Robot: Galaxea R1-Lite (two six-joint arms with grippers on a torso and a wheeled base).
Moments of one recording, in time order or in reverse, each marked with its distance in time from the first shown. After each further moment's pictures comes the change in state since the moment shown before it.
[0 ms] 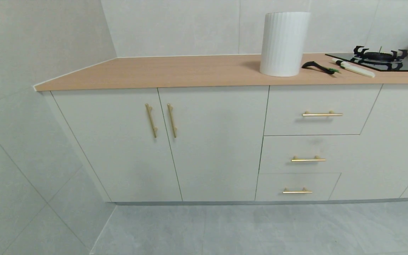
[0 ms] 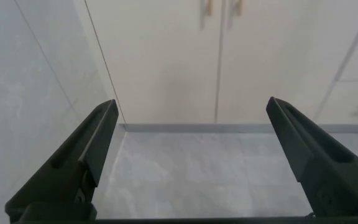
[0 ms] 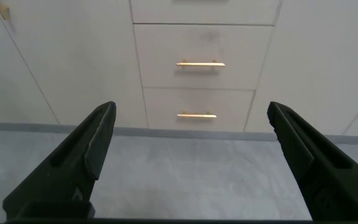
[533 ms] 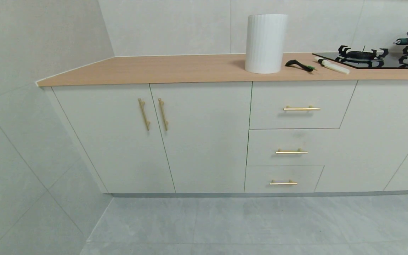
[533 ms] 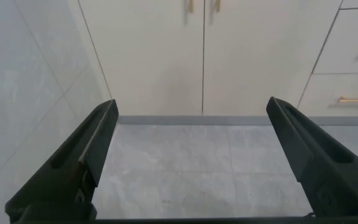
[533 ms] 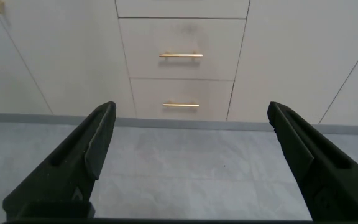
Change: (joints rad) left arm -0.001 0.000 0.000 0.000 -0.001 -0.005; right arm -0.001 0.000 0.000 0.001 0.000 0.000
